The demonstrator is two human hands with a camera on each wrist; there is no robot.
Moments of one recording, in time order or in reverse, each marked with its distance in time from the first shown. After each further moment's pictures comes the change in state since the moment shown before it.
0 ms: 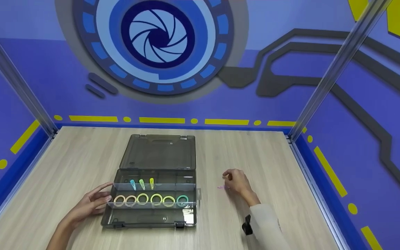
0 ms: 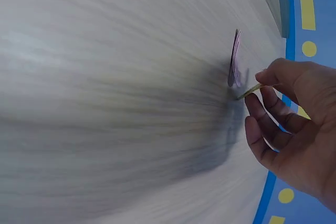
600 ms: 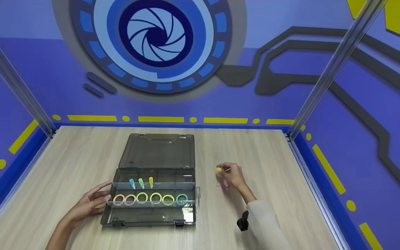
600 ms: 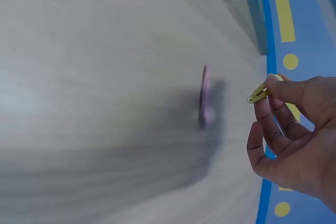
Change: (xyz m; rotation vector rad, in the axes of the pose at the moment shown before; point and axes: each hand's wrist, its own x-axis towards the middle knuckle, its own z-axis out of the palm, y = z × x) left_hand -0.002 -0.001 0.000 0.017 0.001 0.005; right_hand 0.007 -0.023 -0.003 0.258 0.083 0.050
